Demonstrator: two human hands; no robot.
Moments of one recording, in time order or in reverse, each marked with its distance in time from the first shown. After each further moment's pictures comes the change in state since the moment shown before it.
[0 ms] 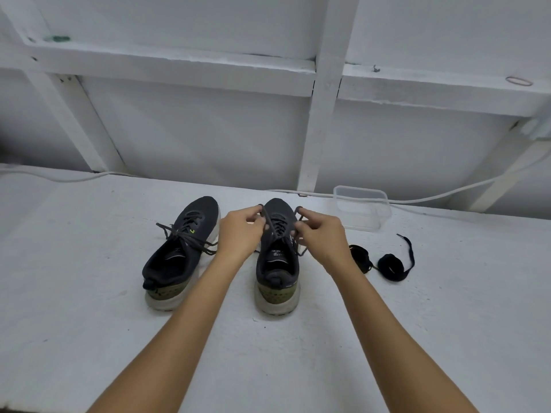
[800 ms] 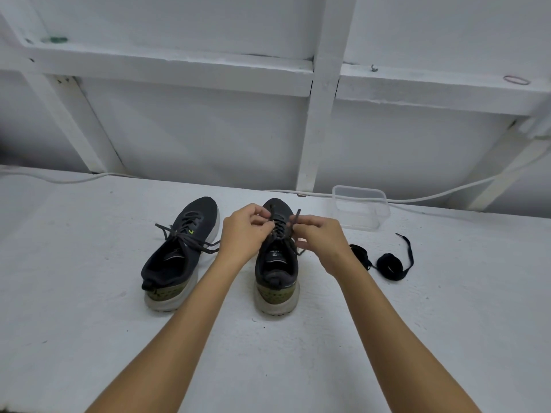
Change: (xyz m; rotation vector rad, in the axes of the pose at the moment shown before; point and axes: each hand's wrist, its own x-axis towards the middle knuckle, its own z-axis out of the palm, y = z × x) left_hand 0.003 -0.007 0.007 -0.054 -0.053 0.065; right_hand -0.002 -0.007 -0.004 0.232 -0.106 0.155
